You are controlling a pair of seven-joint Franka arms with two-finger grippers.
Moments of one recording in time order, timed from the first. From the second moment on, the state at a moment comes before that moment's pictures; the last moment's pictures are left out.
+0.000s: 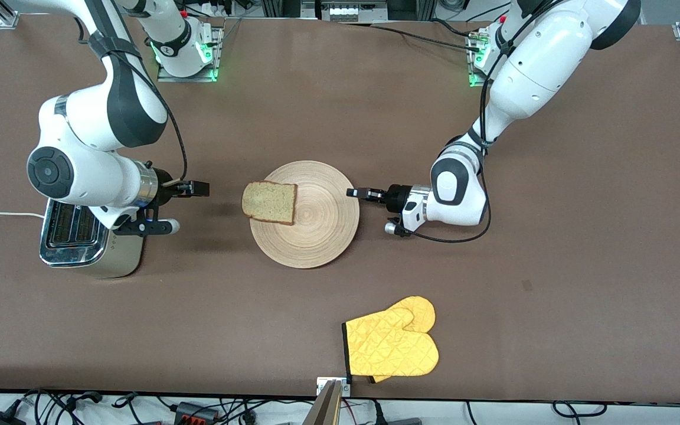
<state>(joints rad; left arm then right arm) -0.20 0.81 -0.33 -1.77 -1.32 2.17 0.58 0.20 0.36 0.04 -1.66 0.20 1.76 0.18</state>
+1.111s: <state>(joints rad) 0.05 0.81 -0.30 -1.74 -1.01 1.88 0.55 0.16 0.55 0.04 -1.72 0.55 1.80 0.19</state>
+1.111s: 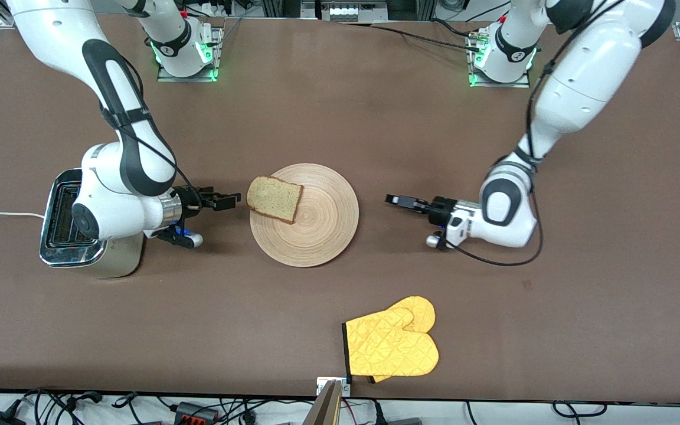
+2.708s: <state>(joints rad) 0.25 0.54 -0.36 -1.08 0.03 1.15 0.07 0.21 0.63 0.04 -1.79 0.66 1.89 0.19</state>
